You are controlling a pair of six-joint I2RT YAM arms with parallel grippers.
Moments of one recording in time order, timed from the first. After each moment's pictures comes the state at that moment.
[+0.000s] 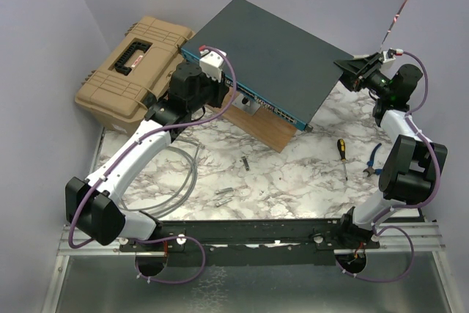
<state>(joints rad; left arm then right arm) -0.53 1.36 1.27 -0.19 0.08 -0.05 -0.30 1.65 1.09 0.63 -1.00 1.34</state>
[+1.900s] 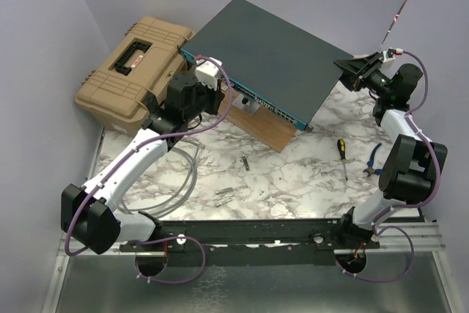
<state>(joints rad) -0.52 1.29 1.14 -0.14 0.08 -0.03 -0.30 1.65 1.09 0.63 -1.01 1.34</state>
